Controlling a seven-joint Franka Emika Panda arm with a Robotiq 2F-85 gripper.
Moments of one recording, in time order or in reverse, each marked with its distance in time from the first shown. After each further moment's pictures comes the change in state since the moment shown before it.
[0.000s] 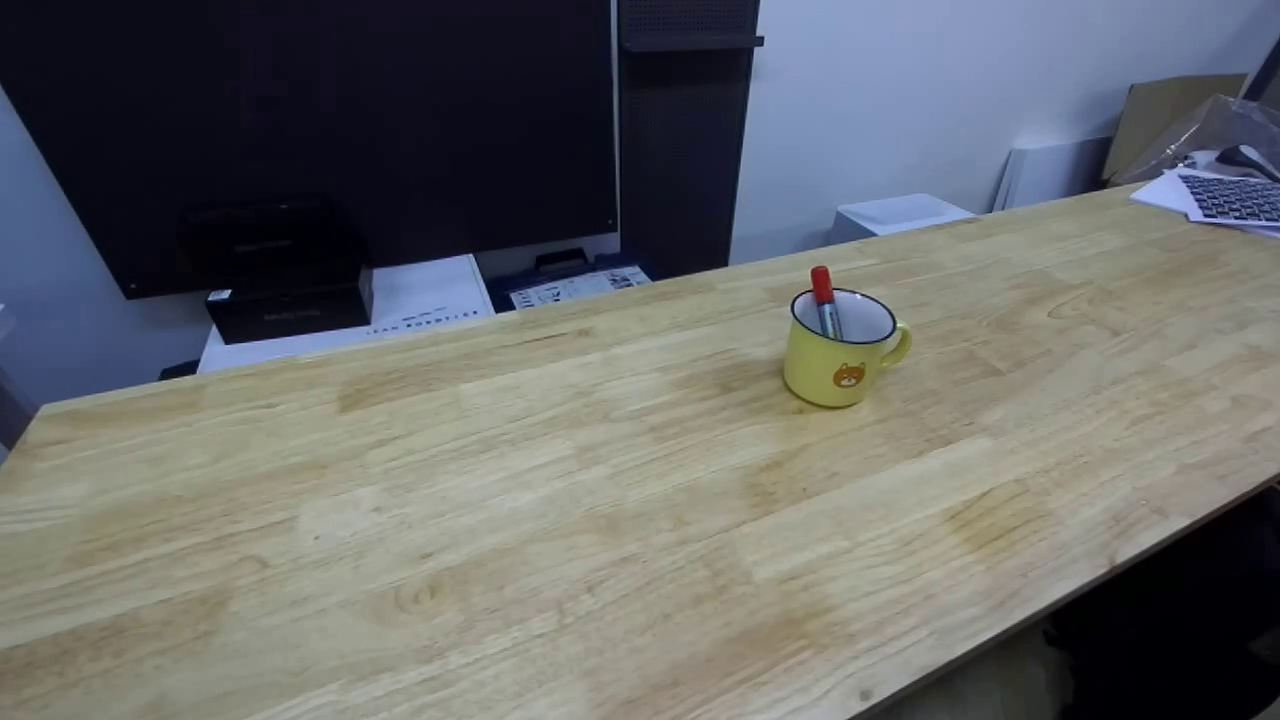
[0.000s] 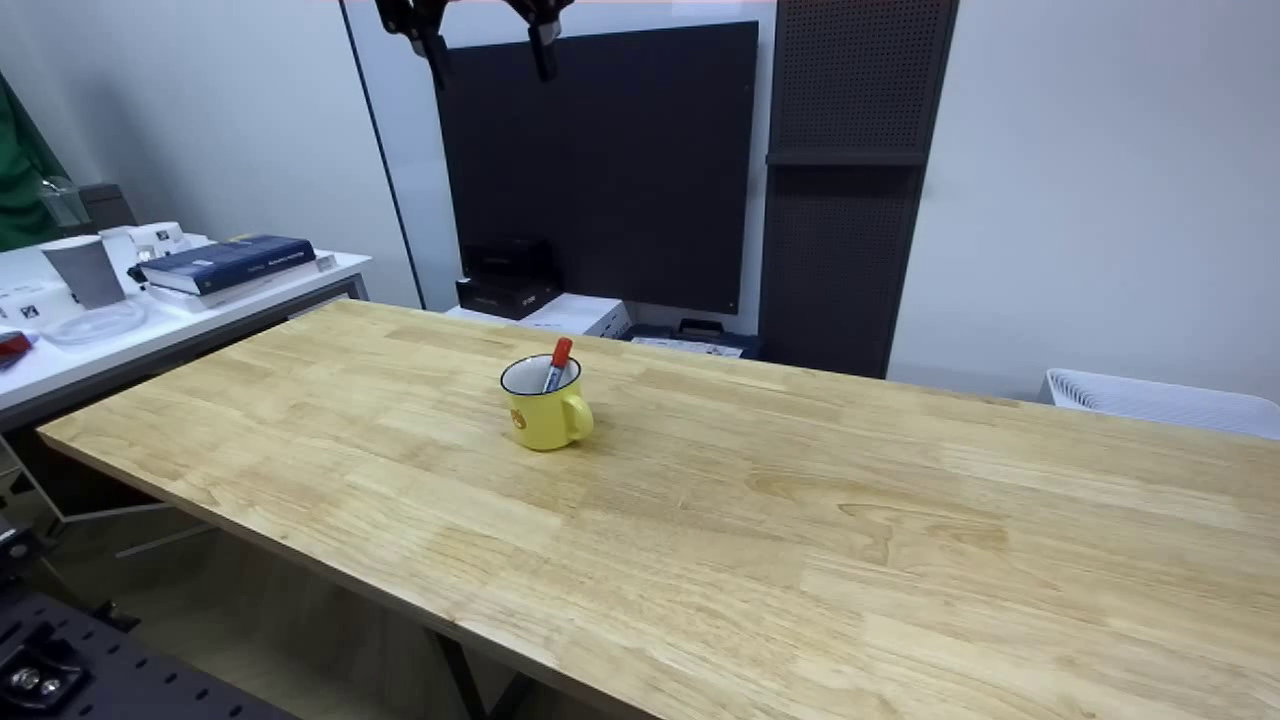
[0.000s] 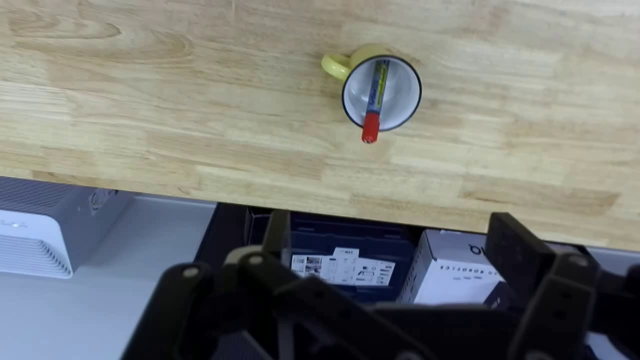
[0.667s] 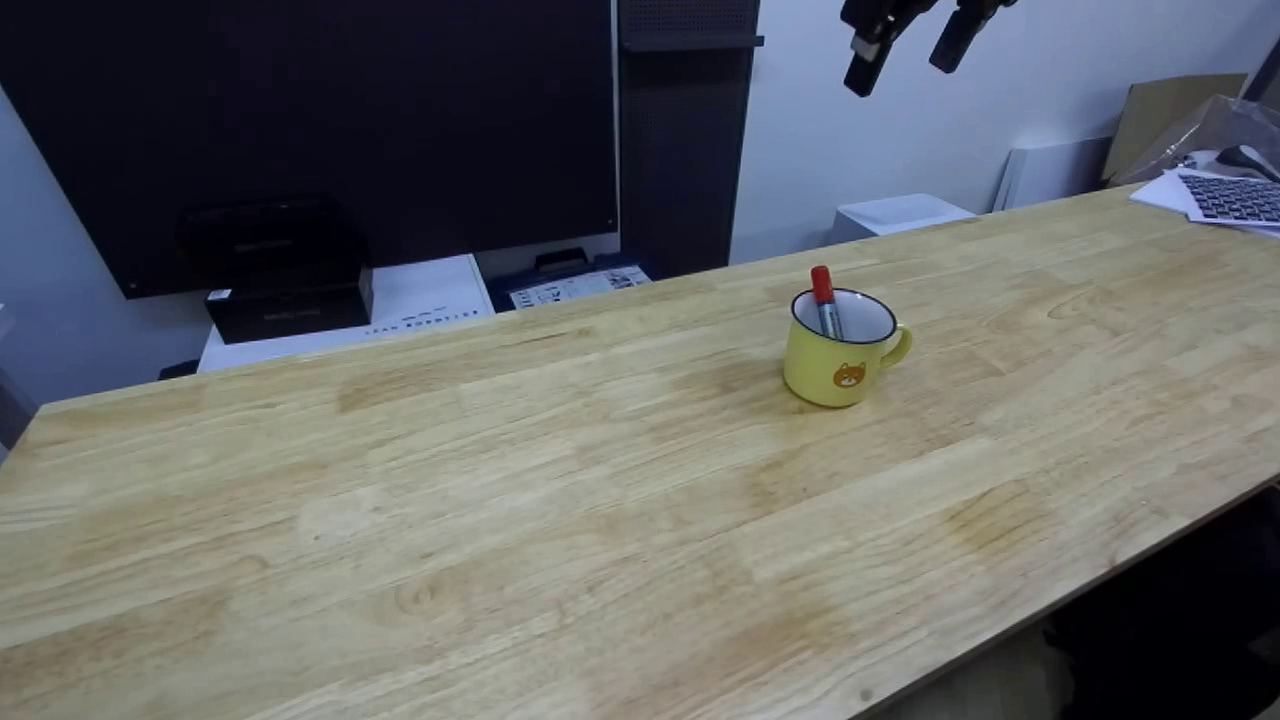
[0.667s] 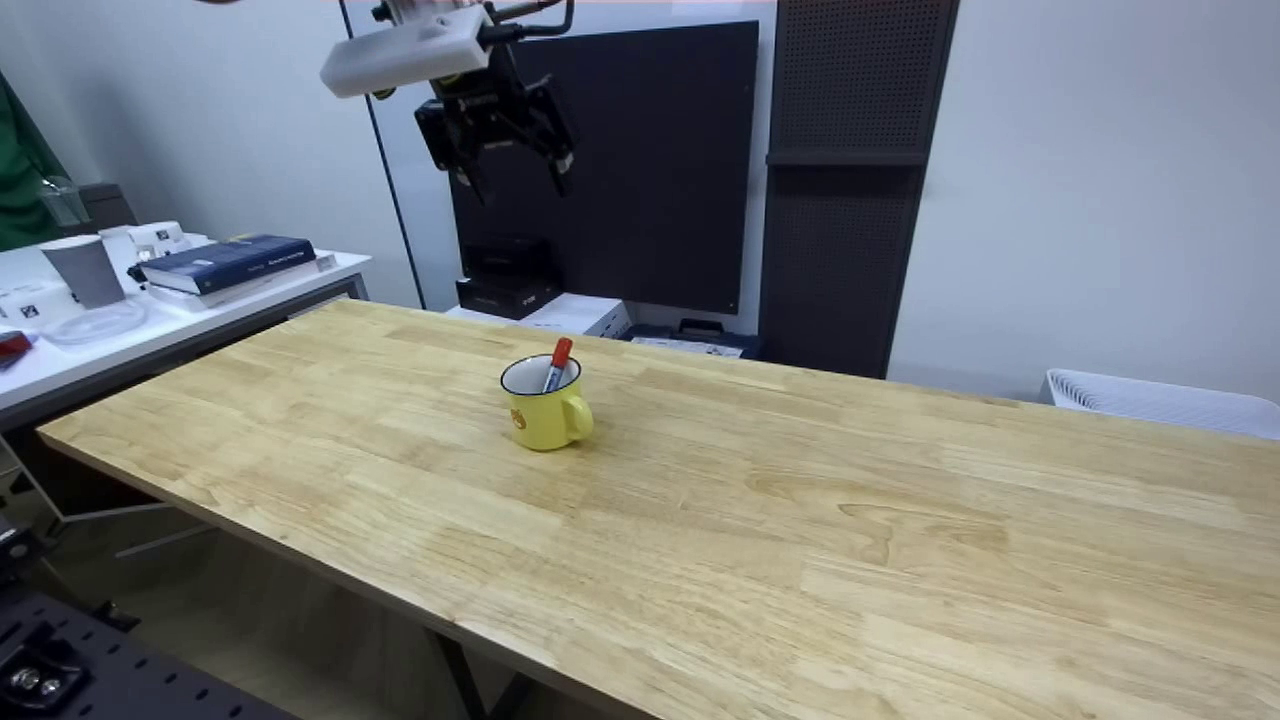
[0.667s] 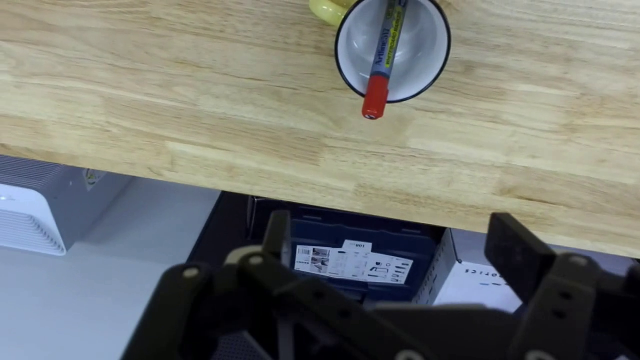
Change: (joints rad) arm -0.015 0.332 0.095 0.022 -0.191 0.372 0.240
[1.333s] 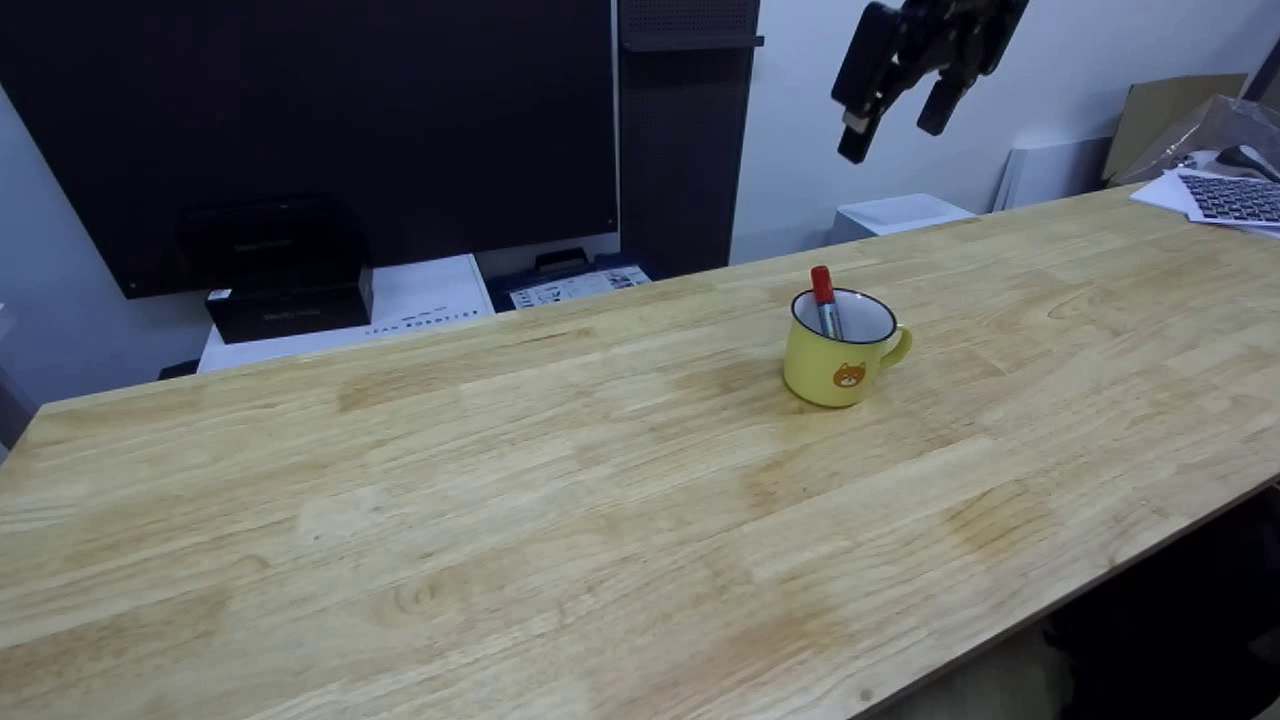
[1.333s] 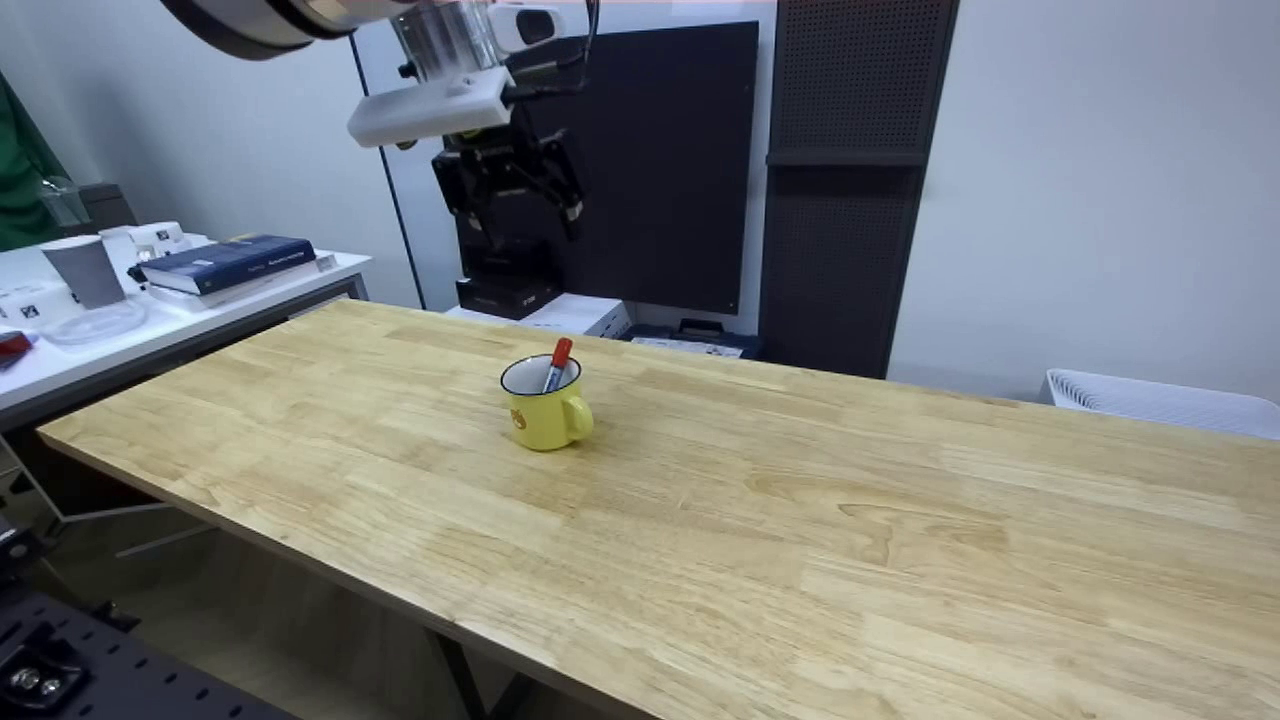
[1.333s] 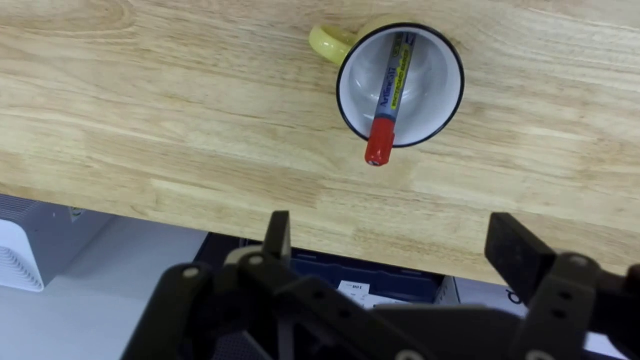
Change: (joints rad) arm -0.004 0.108 -0.002 0.028 -0.005 0.004 -0.015
